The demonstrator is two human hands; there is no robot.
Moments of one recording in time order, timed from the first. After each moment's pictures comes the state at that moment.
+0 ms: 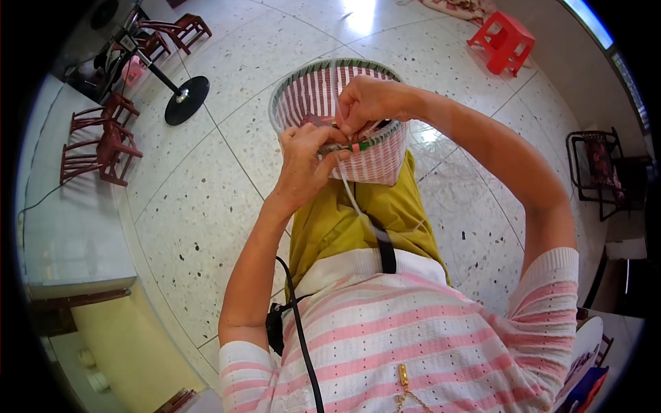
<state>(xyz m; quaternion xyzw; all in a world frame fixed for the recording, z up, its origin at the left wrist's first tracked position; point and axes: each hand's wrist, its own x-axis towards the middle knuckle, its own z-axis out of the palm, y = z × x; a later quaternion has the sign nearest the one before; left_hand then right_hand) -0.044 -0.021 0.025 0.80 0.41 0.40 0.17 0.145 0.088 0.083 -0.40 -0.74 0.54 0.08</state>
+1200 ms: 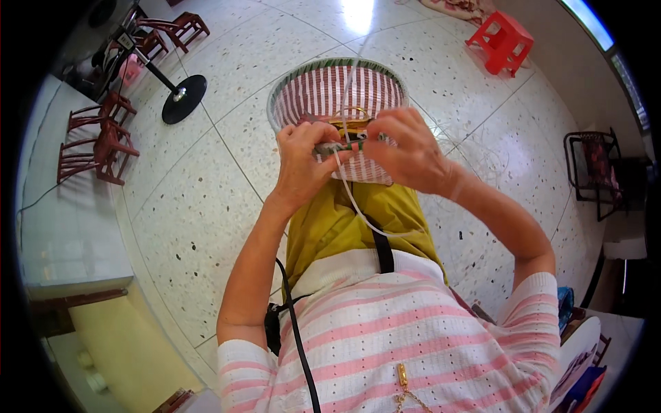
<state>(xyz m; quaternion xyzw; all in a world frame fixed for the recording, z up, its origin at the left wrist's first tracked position) -0.045 -0.019 0.013 0.78 0.44 0.43 0.12 0.182 -0.001 0.057 -0.20 -0.90 -0.02 0.38</state>
